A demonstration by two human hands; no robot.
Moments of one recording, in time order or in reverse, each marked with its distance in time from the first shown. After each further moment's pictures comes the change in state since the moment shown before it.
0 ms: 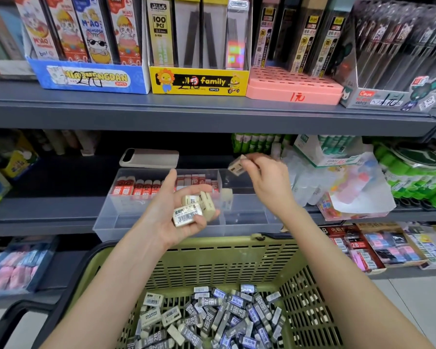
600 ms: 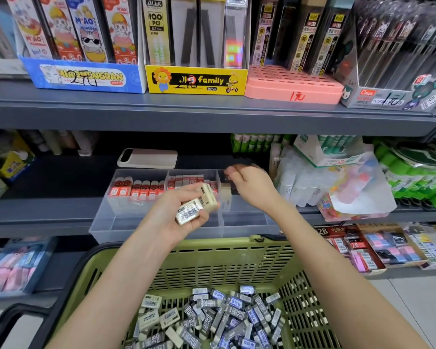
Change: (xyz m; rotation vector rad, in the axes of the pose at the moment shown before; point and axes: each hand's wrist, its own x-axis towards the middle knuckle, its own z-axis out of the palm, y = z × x) left_hand 0.003 -0.005 0.005 -0.026 0.069 0.090; right_hand 0.010 0.001 0.025 -0.060 -0.313 0.044
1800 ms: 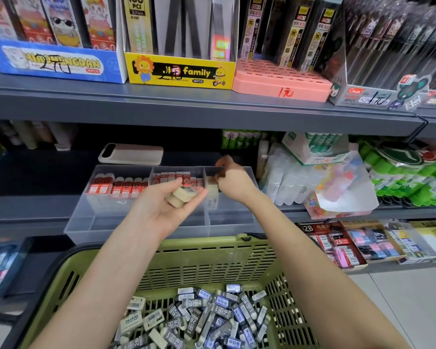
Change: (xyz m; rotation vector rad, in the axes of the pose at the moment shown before) left_hand 0.019 0.001 0.009 -0.383 -0.014 -0.003; right_hand 0.024 0.008 0.021 0.225 -0.072 0.188
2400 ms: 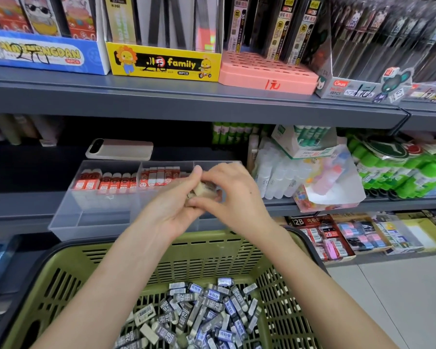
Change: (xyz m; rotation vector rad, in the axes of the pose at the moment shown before) left_hand -0.002 -0.031 0.016 0.339 -0.171 0.019; right_hand -0.099 -0.024 -0.027 -0.145 0.244 -0.479
